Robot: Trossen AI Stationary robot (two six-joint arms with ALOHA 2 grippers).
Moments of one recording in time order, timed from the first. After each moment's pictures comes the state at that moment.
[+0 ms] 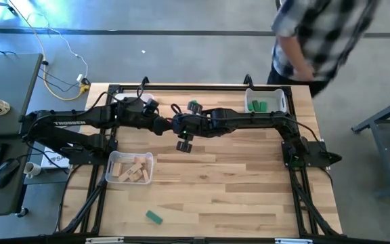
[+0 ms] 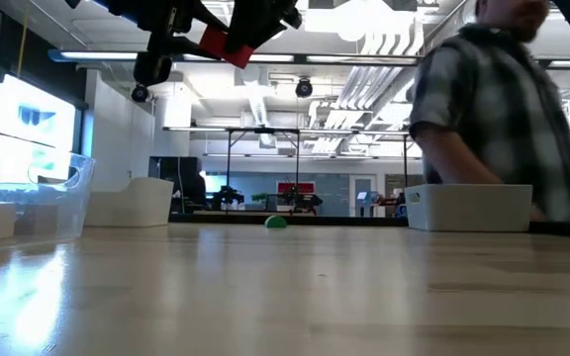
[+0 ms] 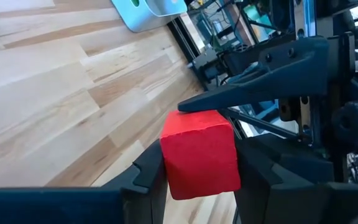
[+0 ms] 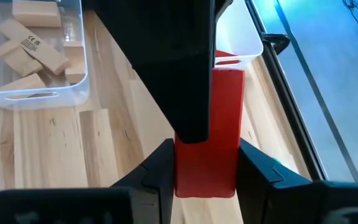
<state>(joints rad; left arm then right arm) 0.28 1.02 0.81 -0.22 0.07 -0.93 0.07 2.10 2.21 -1.00 0.38 0.08</state>
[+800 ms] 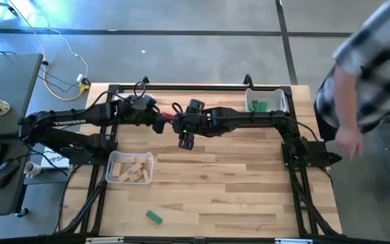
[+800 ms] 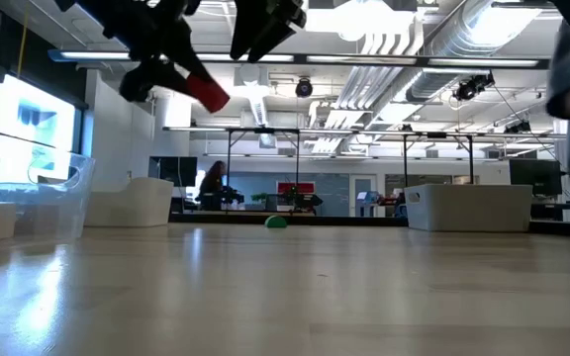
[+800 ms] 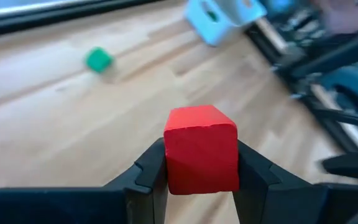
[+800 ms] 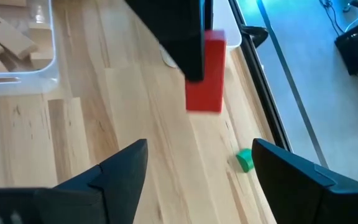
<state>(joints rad) 0.36 1.02 0.81 -0.41 -0.10 -0.69 0.05 2.10 2.21 -1.03 0.47 0.04</state>
